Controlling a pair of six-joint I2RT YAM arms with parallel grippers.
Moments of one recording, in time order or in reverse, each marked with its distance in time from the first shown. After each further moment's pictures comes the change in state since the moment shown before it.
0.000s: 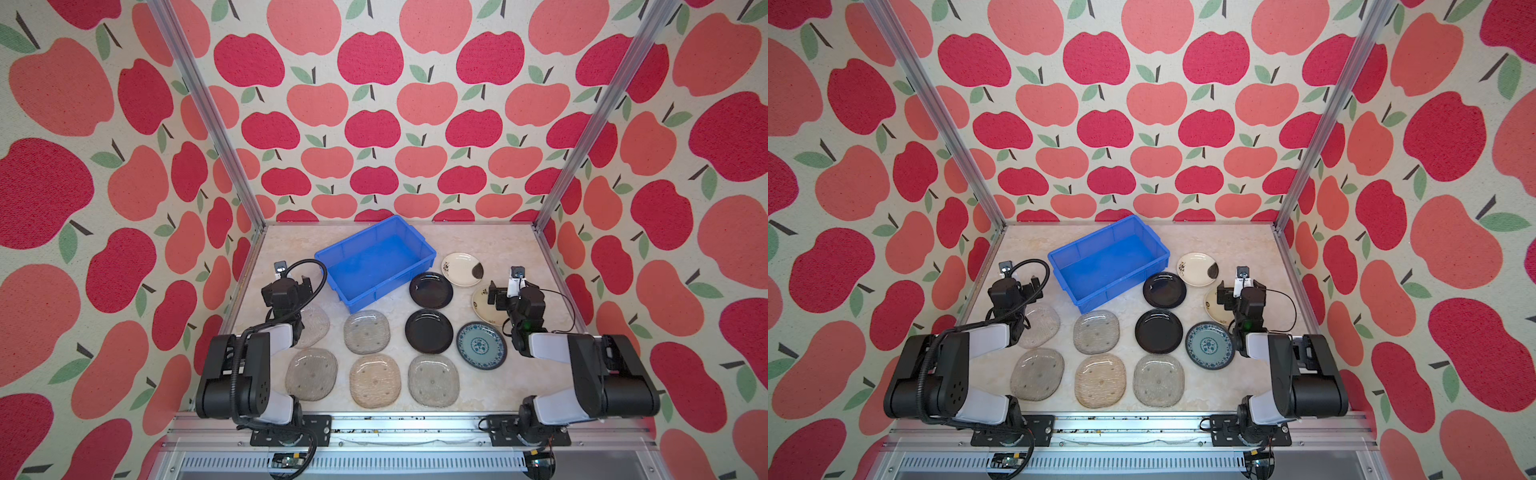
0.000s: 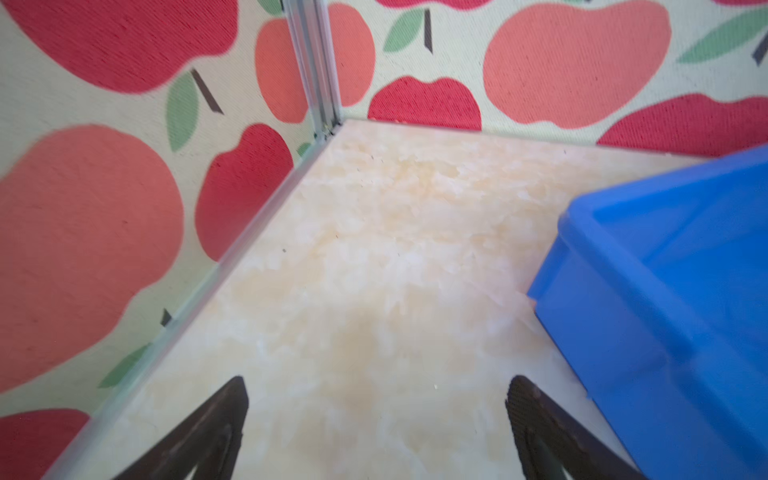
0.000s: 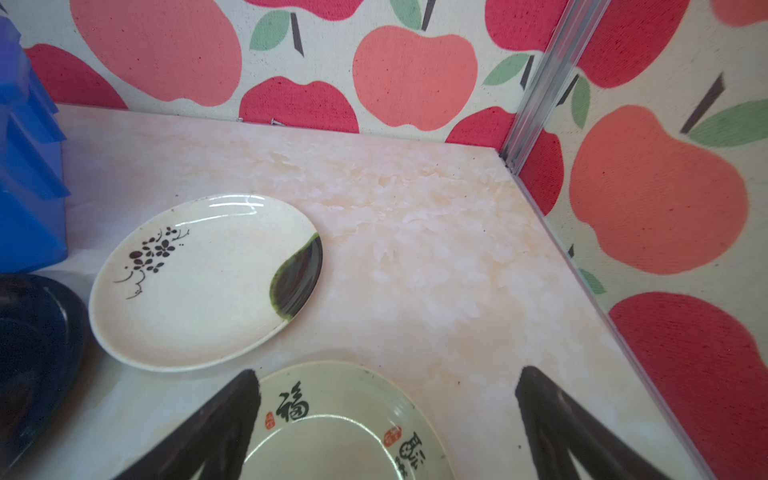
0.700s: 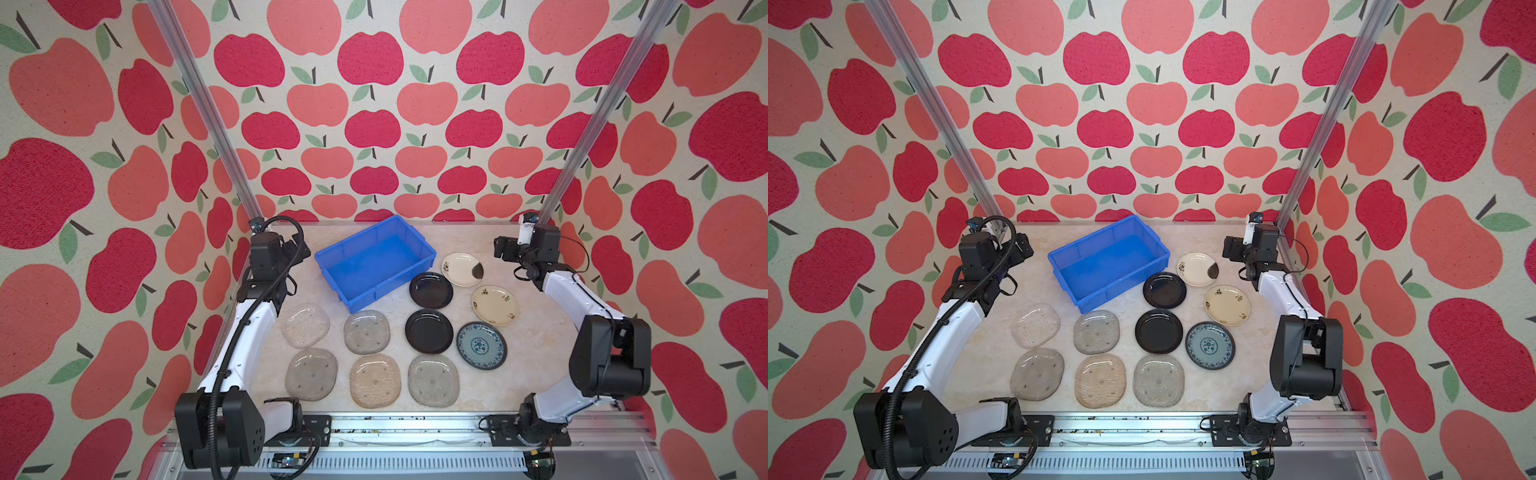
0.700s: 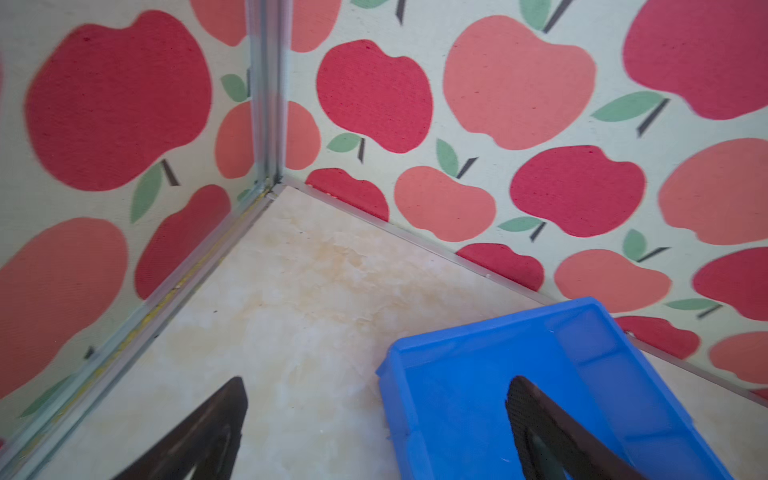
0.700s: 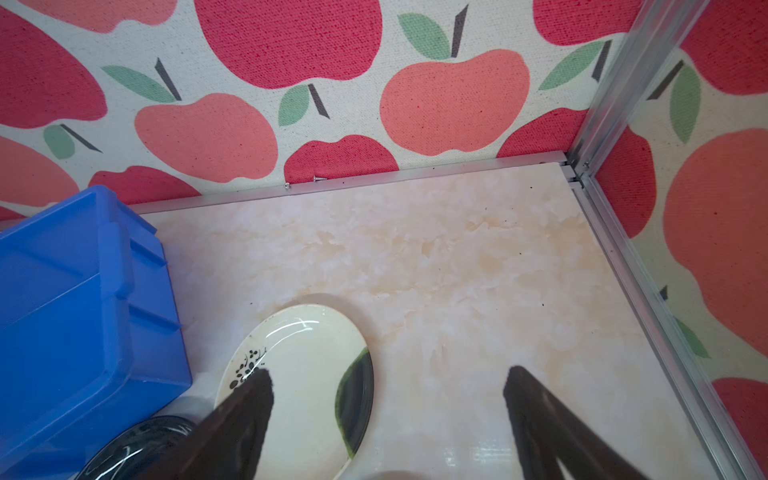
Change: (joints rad) left arm -0.040 -0.175 0.531 -0.742 0.305 -0.322; right arm -0.140 0.243 0.779 -0.808 -0.377 0.235
